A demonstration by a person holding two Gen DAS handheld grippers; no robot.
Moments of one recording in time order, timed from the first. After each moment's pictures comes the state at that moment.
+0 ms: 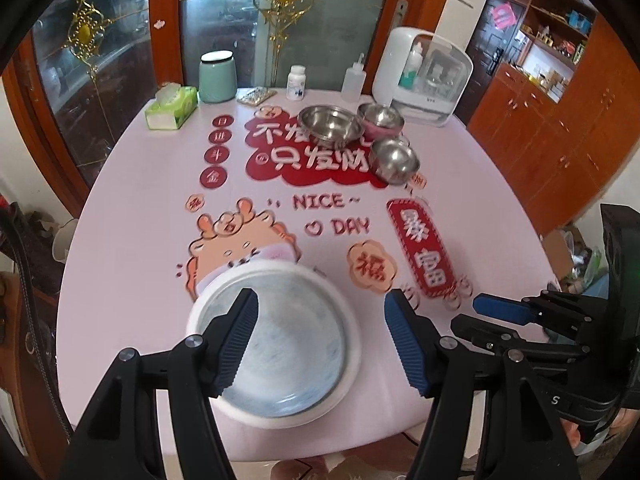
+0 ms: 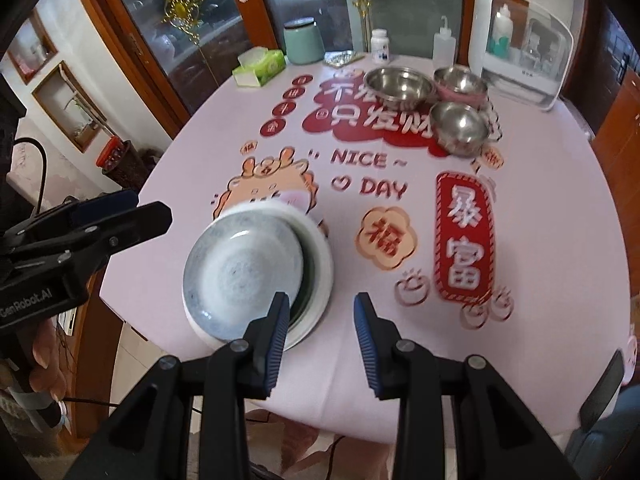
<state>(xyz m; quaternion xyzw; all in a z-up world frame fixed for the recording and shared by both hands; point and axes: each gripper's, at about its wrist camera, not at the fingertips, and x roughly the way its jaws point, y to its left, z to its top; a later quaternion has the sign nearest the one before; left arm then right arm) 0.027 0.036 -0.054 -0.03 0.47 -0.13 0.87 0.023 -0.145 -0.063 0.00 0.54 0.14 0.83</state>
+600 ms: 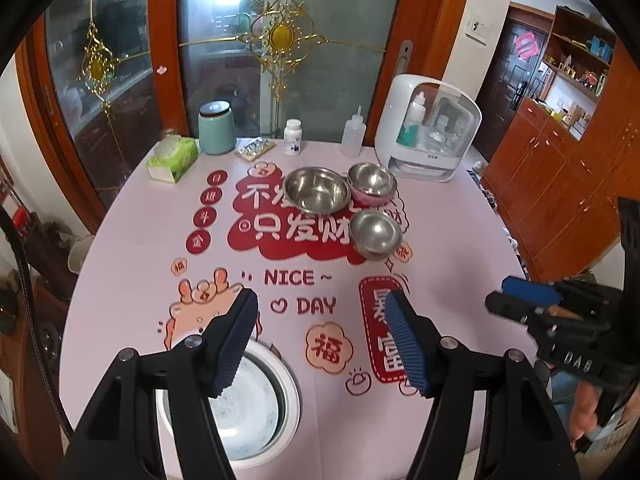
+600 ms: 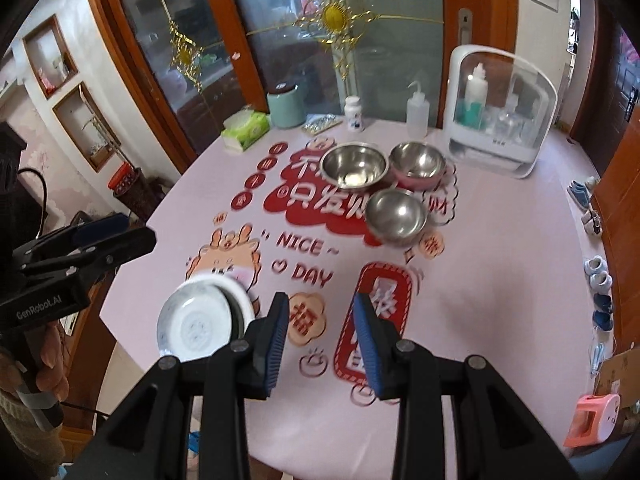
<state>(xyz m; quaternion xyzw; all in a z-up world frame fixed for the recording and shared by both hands) 0.091 -0.061 0.027 -0.04 0.43 -0.08 0.90 0.115 -0.267 0.024 -0.01 0.48 0.17 0.86</state>
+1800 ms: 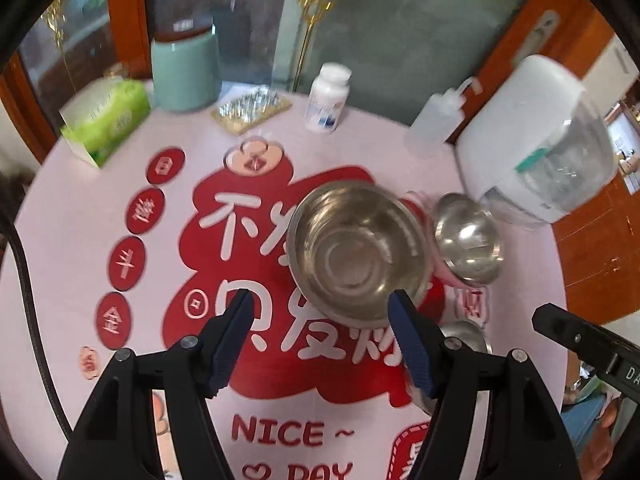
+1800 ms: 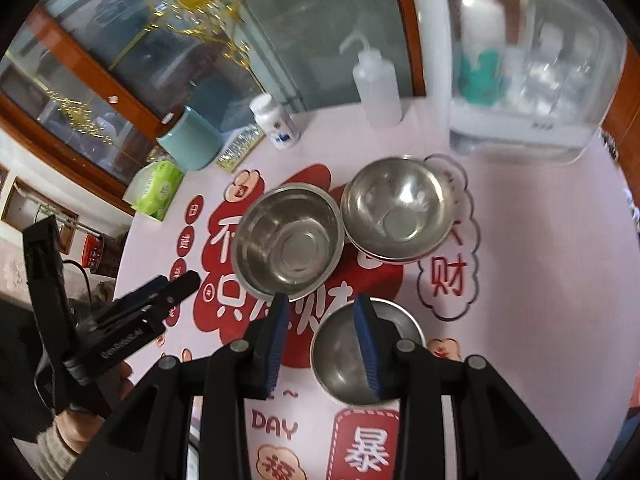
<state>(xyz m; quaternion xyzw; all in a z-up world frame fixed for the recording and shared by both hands) 0.422 -0.058 -0.156 -0.13 0.54 -0.04 0.83 0.410 -0.279 -0.114 0.12 0.58 0.11 0.80</state>
